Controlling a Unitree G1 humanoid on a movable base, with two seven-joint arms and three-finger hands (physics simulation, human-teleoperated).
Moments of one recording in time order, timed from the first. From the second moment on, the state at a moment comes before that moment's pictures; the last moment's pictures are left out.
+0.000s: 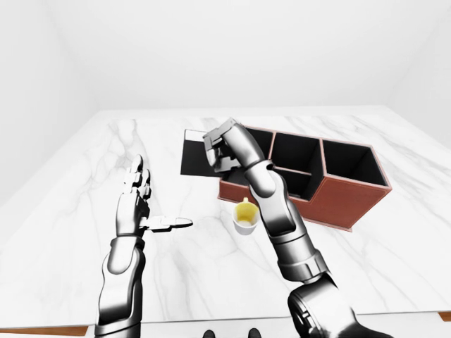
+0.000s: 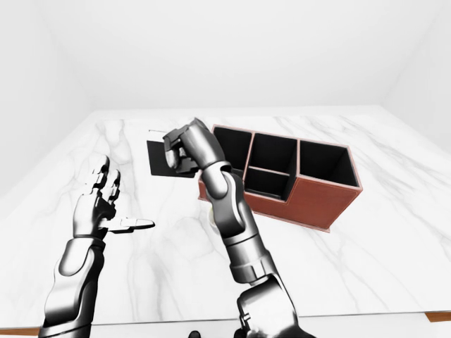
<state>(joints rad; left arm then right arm) -0.02 0.09 0.19 -0.23 -0.05 0.09 -0.11 -0.67 0.14 0.14 0.15 -0.66 0.09 0.18</state>
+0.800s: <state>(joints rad) -0.03 0.09 0.18 -0.23 -0.04 0.09 -0.10 -0.72 -0.18 -0.05 0.13 -0.48 0.09 0.21</state>
